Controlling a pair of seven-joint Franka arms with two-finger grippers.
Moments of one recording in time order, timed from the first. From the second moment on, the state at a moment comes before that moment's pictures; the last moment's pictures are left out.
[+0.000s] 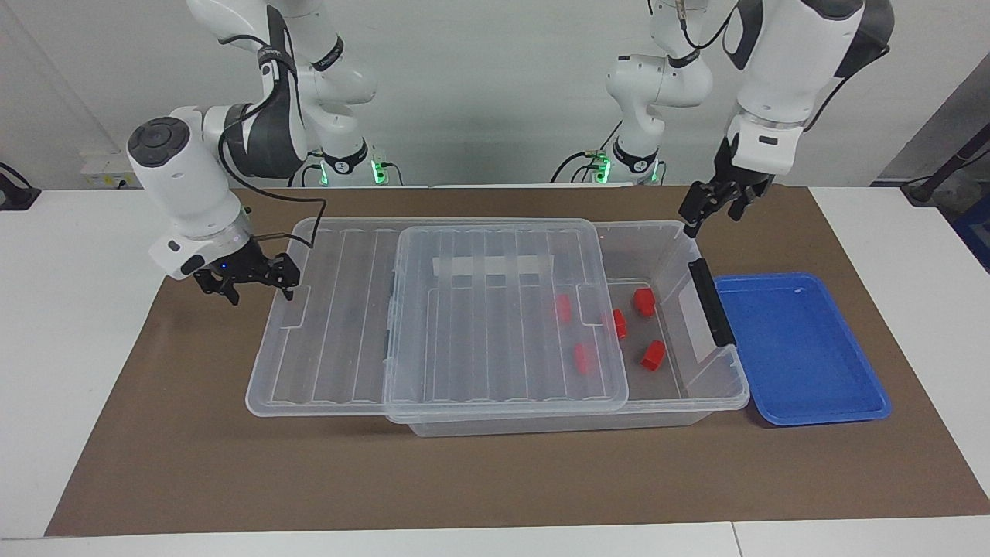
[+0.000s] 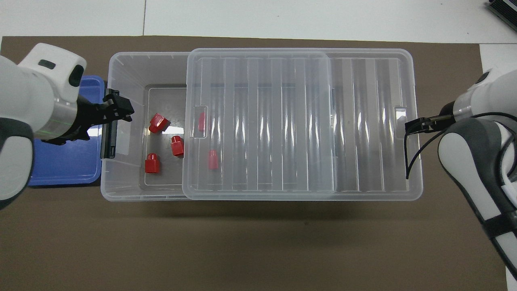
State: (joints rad) left arm -0.35 0.01 0.06 -1.71 0.01 1.81 -0.64; right arm -0.12 0.11 0.07 -1.87 -0.03 1.99 -0.12
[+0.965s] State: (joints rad) left arm -0.43 0.25 0.07 -2.05 0.10 2.41 -0.81; right arm -0.15 0.11 0.07 -1.87 -0.03 1.99 -0.15
